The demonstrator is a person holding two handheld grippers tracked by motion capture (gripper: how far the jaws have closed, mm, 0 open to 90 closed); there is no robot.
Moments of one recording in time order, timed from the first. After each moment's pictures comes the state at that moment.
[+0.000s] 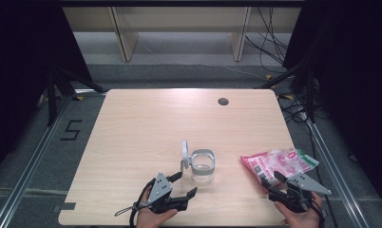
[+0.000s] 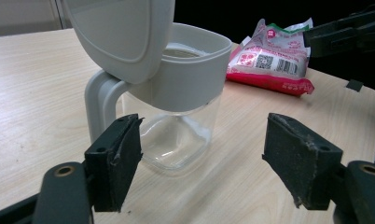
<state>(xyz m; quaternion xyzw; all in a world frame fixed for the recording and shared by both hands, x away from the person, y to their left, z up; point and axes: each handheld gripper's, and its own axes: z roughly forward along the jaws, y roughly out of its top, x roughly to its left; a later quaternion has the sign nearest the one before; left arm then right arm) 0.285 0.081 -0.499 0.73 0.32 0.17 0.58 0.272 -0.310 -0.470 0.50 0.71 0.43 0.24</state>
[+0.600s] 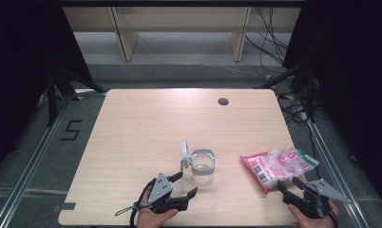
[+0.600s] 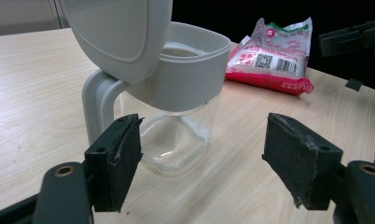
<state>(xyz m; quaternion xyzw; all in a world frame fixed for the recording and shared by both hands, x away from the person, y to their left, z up) 0.287 0.080 -0.500 0.74 0.30 0.17 0.58 0.261 -0.345 -0.479 0.56 0.66 0.42 0.27</state>
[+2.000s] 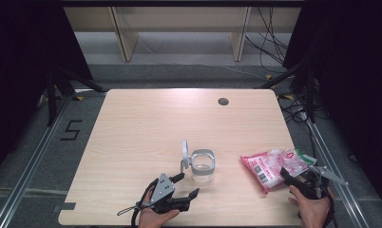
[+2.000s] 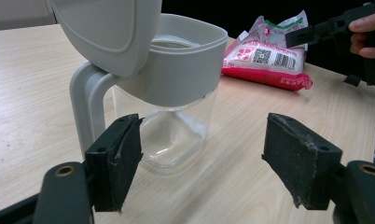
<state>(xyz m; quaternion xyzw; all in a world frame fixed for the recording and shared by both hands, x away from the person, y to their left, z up) 0.288 0.076 -0.503 0.74 0.30 0.17 0.57 0.312 -0.367 -0.498 0.66 0.59 0.41 0.24</state>
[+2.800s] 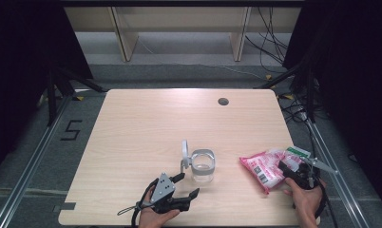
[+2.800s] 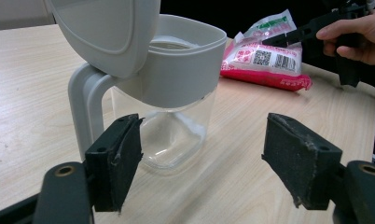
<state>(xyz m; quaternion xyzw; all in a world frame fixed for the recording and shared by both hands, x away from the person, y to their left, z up) 0.288 0.076 -0.503 0.74 0.30 0.17 0.57 0.343 -0.363 -0.507 0.65 0.60 0.41 0.22</state>
